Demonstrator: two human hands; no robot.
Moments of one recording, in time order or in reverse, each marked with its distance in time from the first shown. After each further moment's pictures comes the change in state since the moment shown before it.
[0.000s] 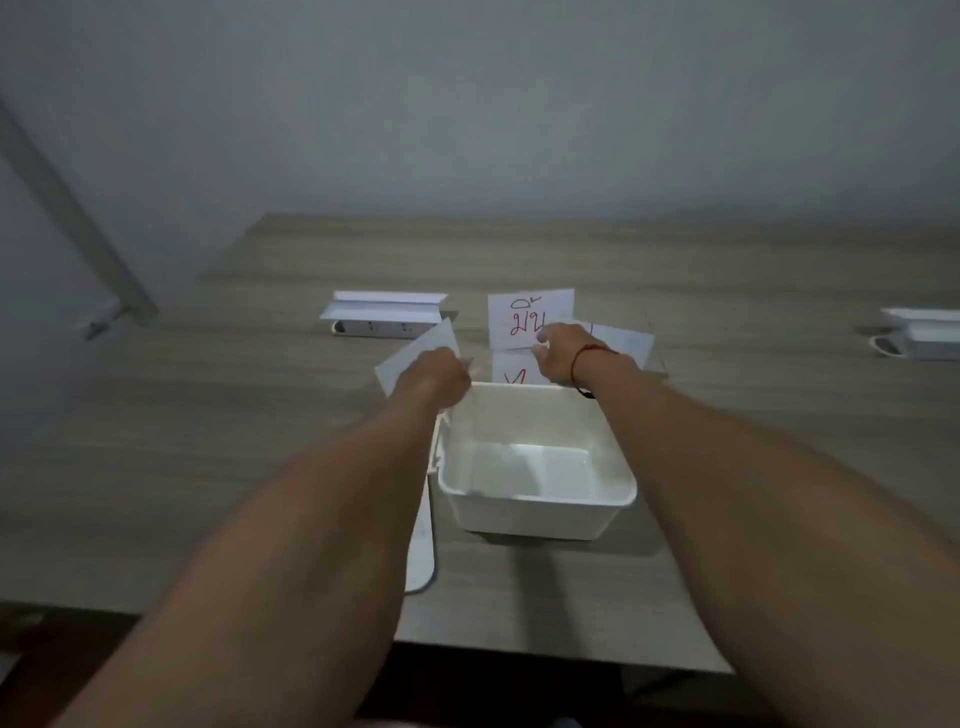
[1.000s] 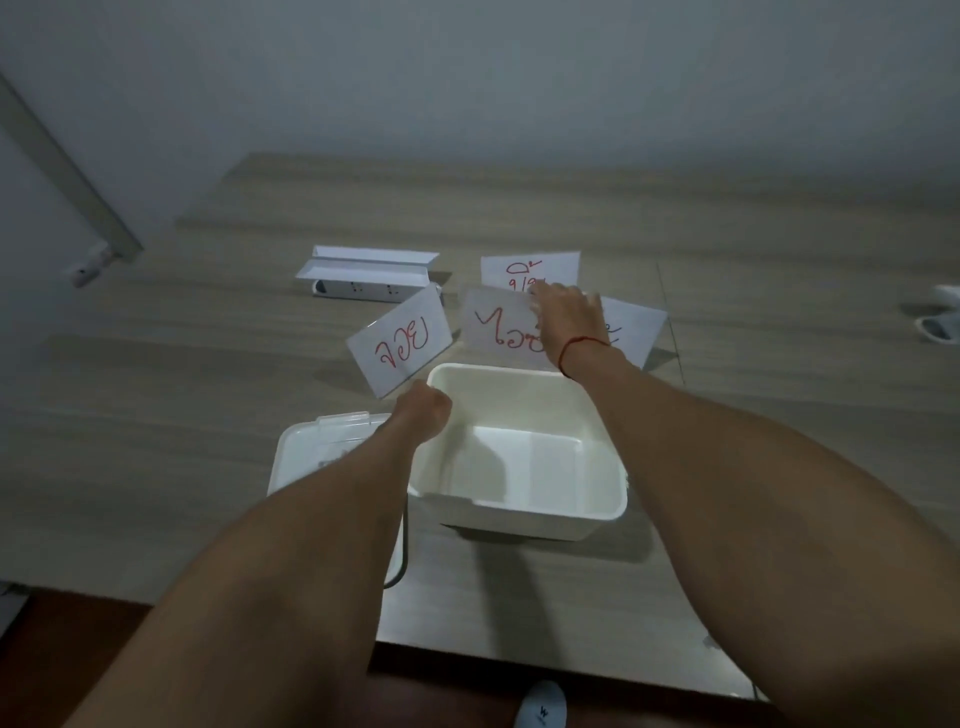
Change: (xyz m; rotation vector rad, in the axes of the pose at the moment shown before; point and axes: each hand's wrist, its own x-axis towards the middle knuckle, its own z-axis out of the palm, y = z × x) left_hand 0.019 -0.013 0.075 -0.392 -0.105 -0.318; right_hand 0.068 0.034 0.033 -0.150 0.320 -0.178
